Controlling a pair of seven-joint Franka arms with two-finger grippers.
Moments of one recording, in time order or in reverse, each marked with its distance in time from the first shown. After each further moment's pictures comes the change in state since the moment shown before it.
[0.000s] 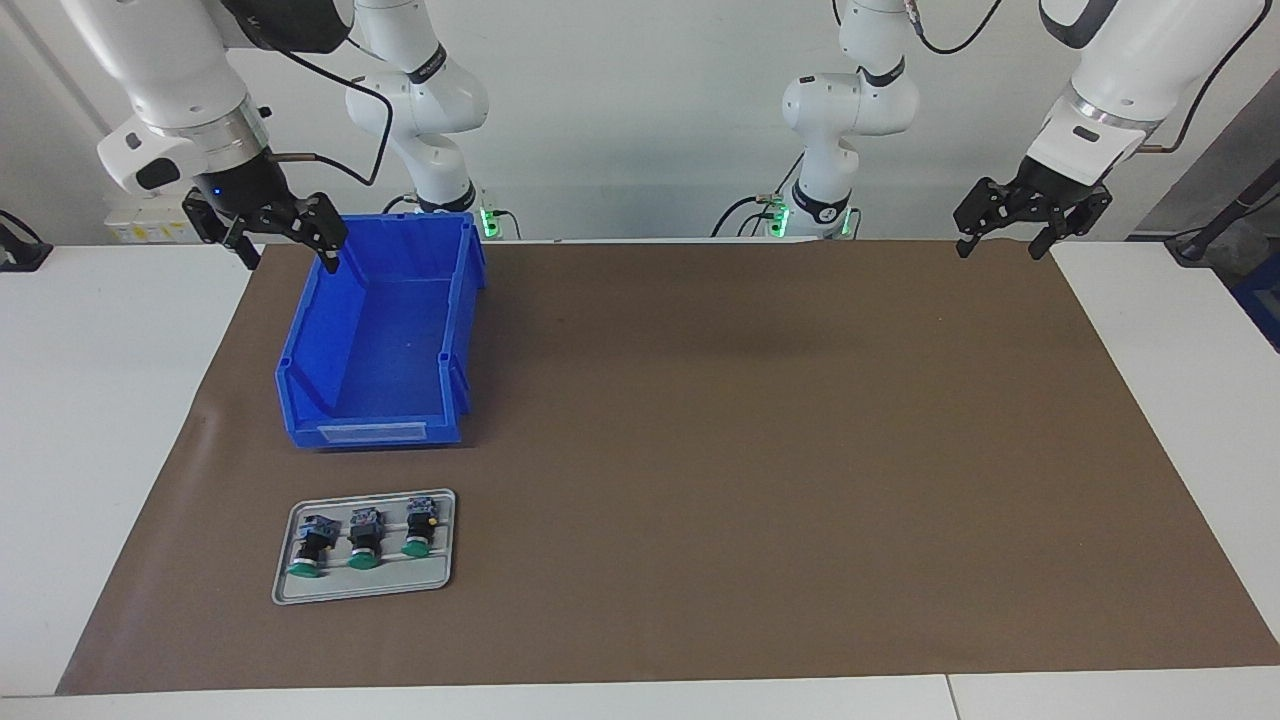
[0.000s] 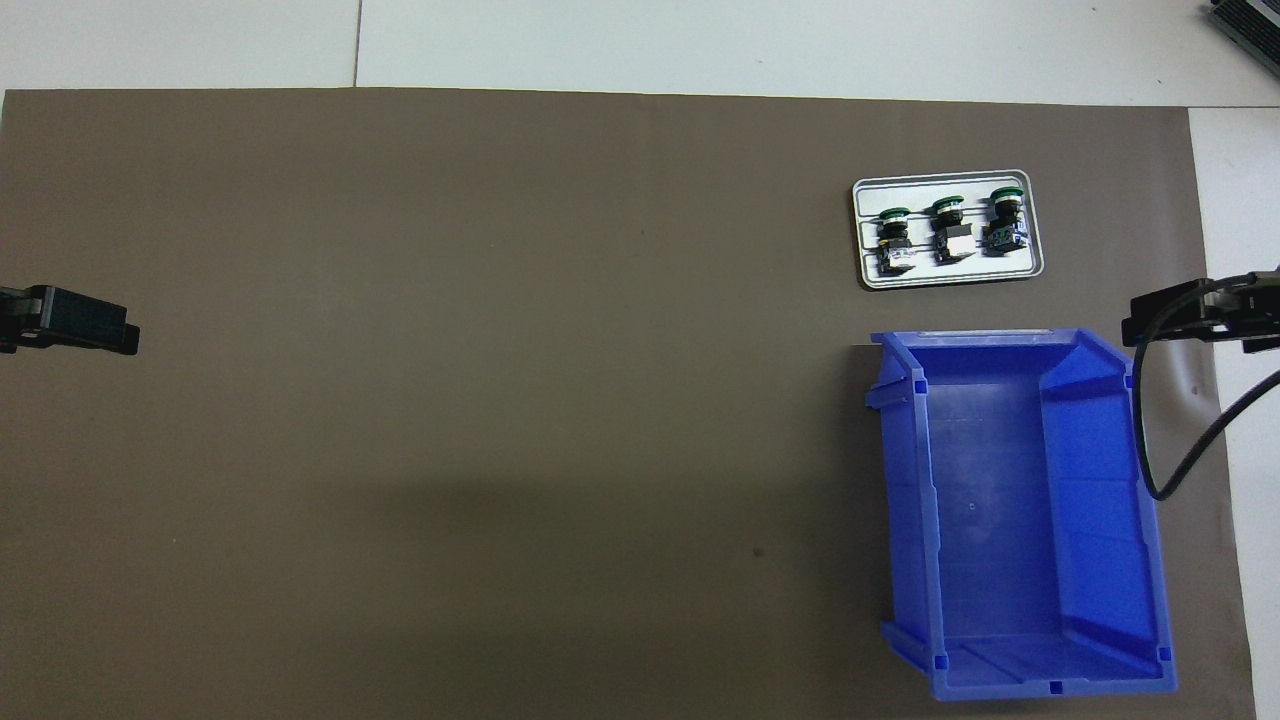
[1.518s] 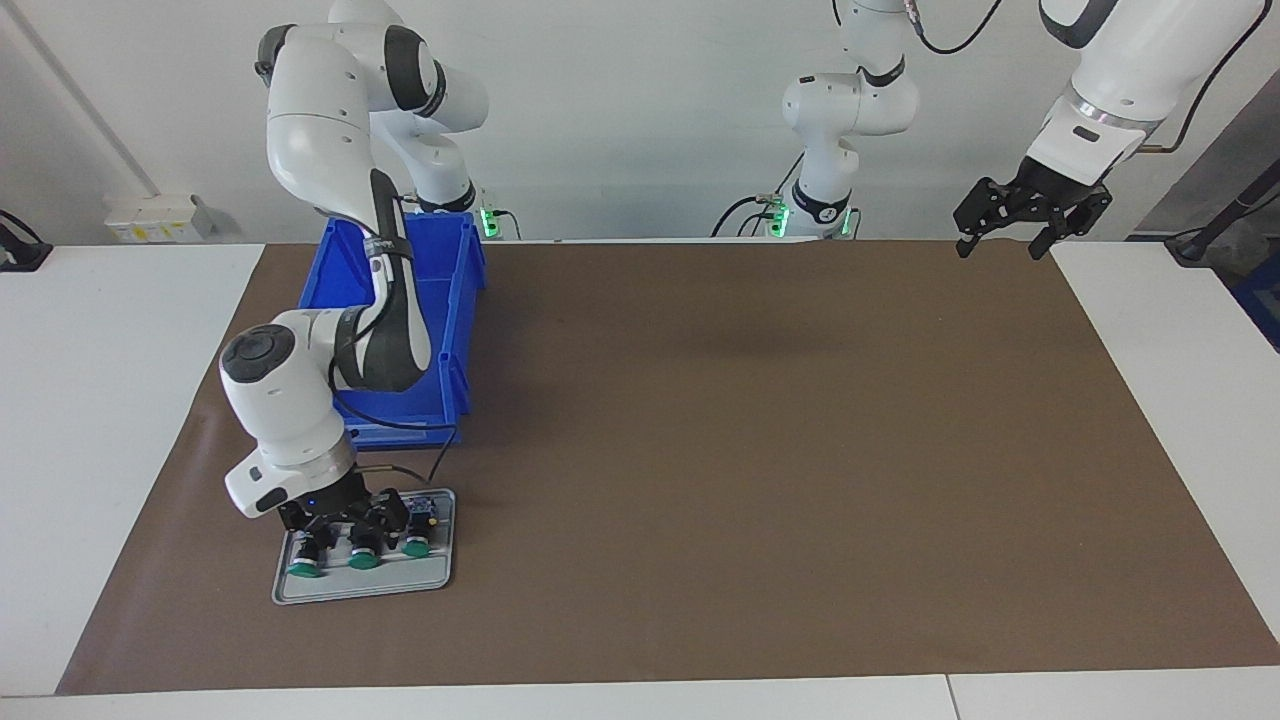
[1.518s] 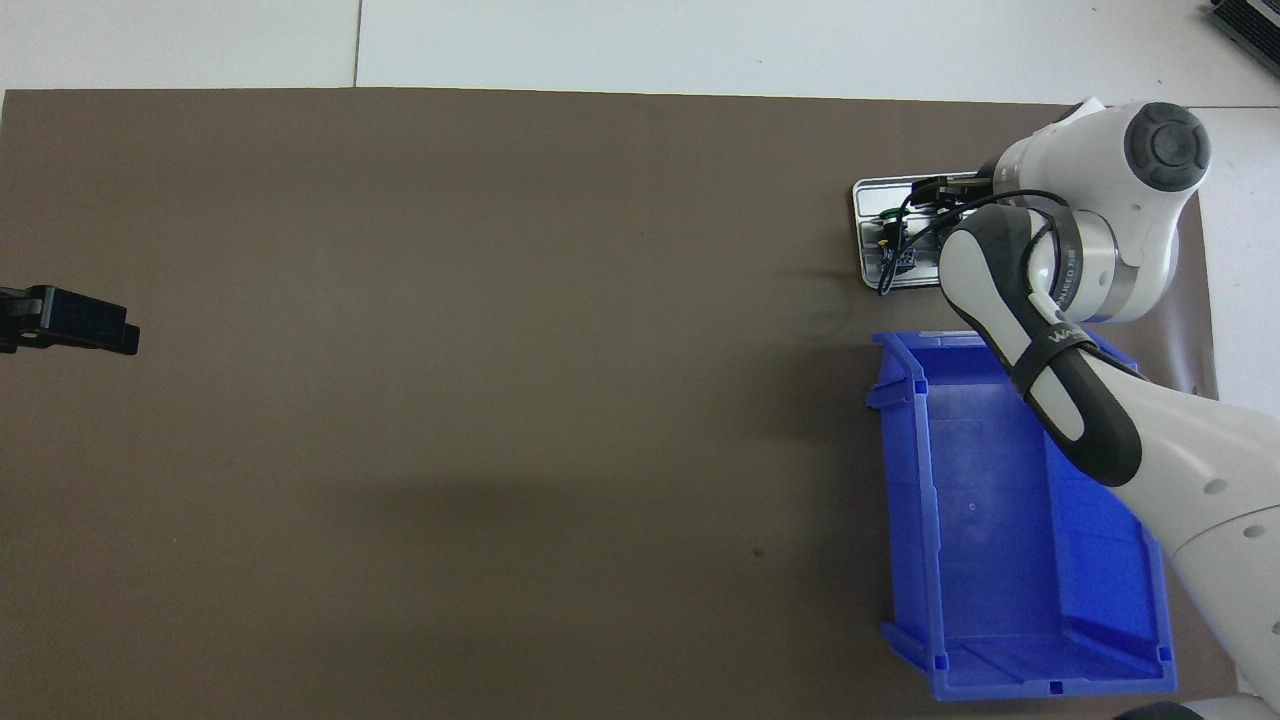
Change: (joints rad) left arm 0.000 0.000 0.000 0.000 0.000 0.000 0.000; right arm 0.019 0.645 0.006 0.048 0.075 0.849 -0.033
